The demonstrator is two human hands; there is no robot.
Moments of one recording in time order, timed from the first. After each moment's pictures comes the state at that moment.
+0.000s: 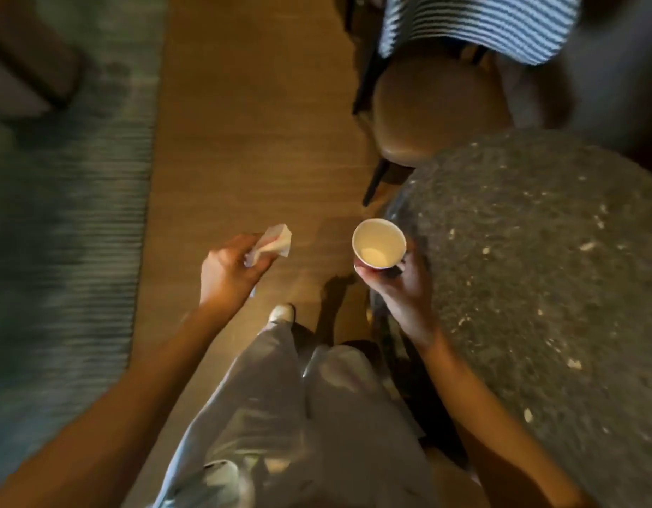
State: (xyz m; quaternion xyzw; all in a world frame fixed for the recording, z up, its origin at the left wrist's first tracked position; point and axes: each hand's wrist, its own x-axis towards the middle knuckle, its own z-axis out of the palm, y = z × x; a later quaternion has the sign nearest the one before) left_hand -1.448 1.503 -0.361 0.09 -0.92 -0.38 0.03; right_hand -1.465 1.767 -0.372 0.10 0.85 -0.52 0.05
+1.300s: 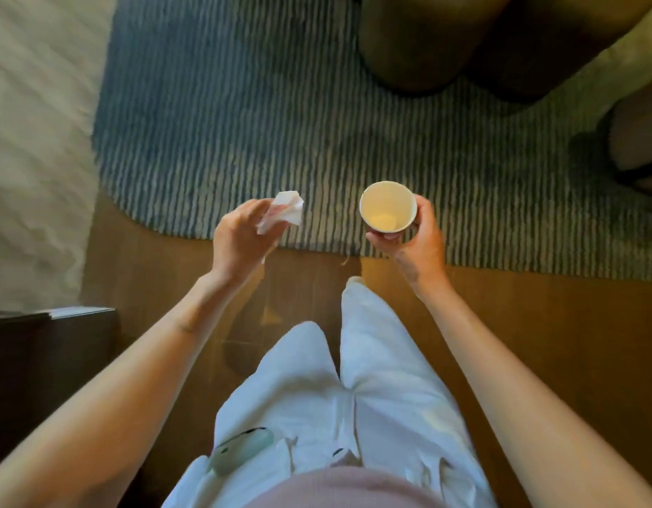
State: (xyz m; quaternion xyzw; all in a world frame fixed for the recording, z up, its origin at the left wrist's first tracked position) left_hand -1.012 1.076 -0.397 0.73 -0.59 -0.20 0.29; right_hand -1.272 1.025 -0.394 -0.58 0.61 -0.28 0.46
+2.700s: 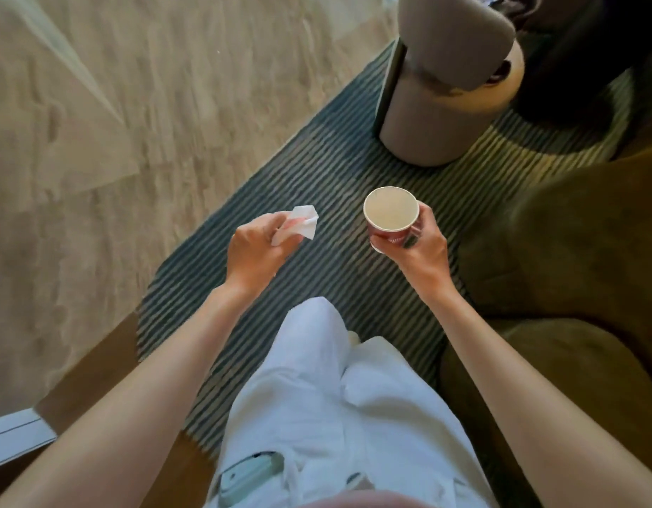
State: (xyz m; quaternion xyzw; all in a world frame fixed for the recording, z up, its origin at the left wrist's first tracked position) left_hand -0.508 0.379 -0.354 0.86 -0.31 -0.11 0.40; right_hand -0.672 0.185 -0.358 -0.77 0.36 -0.18 0.49
